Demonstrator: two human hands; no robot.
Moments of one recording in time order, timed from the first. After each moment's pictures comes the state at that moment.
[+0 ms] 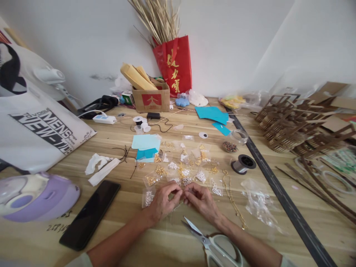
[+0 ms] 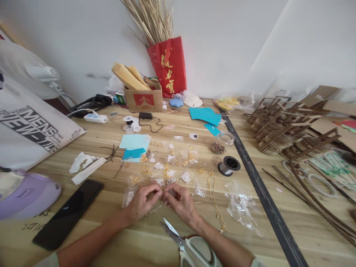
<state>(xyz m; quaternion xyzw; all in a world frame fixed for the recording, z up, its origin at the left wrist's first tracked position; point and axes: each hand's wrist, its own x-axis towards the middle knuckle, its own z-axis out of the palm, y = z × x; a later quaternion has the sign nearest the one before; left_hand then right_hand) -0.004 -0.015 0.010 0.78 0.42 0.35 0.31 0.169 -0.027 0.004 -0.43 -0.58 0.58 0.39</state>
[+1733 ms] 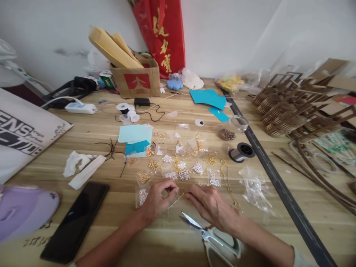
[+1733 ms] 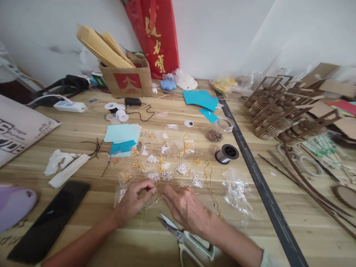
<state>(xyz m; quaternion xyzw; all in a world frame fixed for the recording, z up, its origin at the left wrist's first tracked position) -0.008 -0.010 0.018 0.71 0.45 0.31 0.44 0.191 -0.036 0.035 -0.42 -0.86 0.22 0.19</state>
